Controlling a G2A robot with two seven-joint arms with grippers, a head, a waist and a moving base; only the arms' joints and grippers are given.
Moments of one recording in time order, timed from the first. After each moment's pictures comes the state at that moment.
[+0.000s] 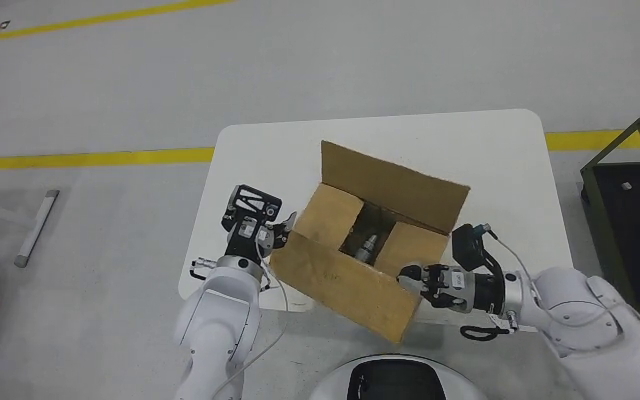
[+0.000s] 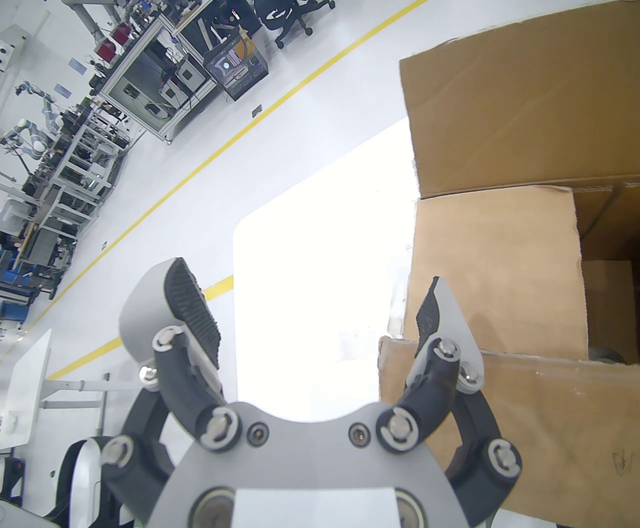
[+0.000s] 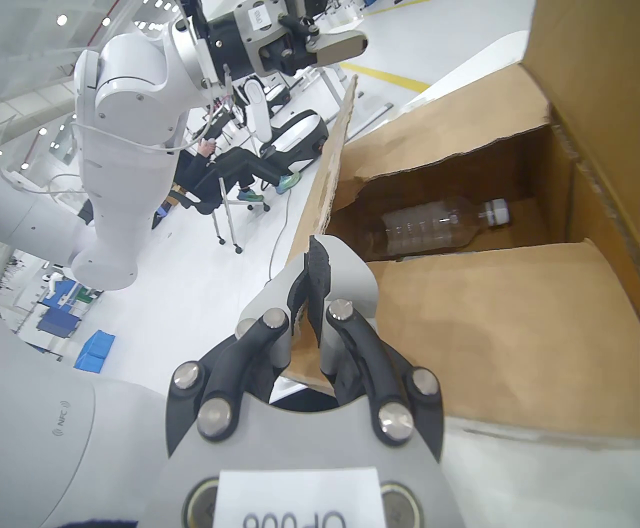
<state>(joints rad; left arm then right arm) 1.29 -1.40 -1.39 -2.14 1.81 -0.28 -0.72 -1.41 -1.06 1.44 -1.92 -0.29 -0.68 0.80</state>
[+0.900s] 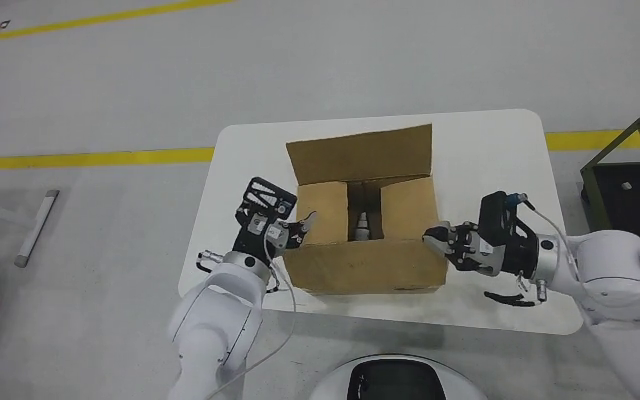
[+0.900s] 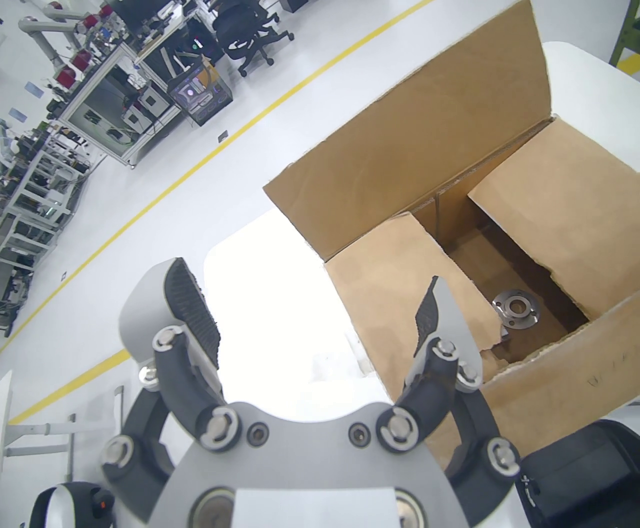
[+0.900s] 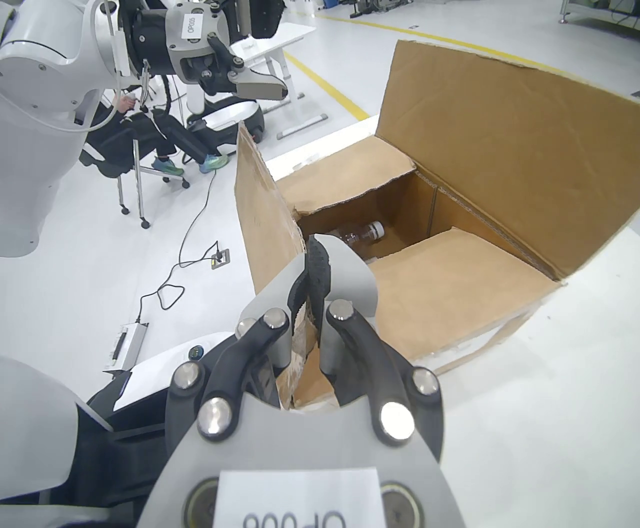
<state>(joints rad) 1.23 -1.39 -1.35 -2.21 1.67 -0.37 -0.83 -1.34 -1.02 1.55 -1.99 -0.48 -0.77 0.75</state>
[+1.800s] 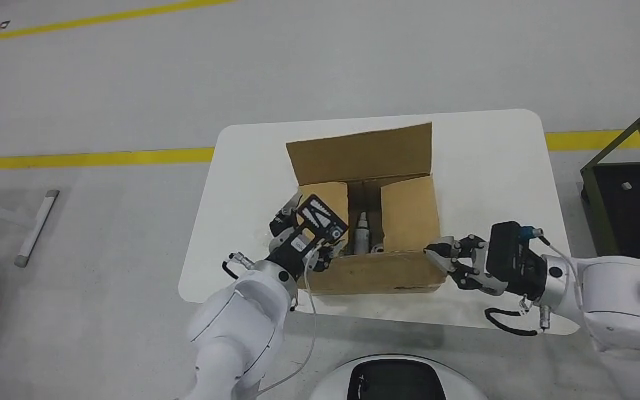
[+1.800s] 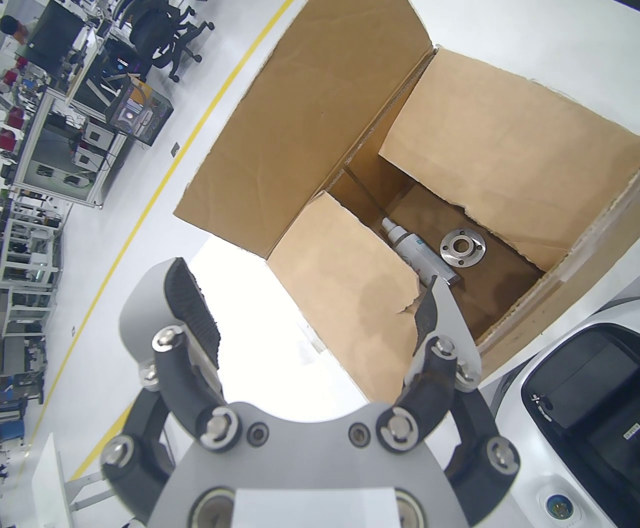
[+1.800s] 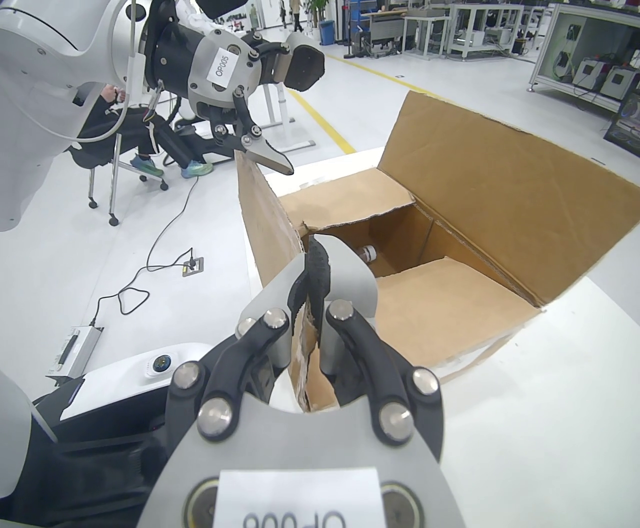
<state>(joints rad) 1.21 -1.38 -1.22 -2.25 1.66 -0.53 -1.00 -1.47 -1.01 1.58 -2.08 -0.71 -0.82 0.50</state>
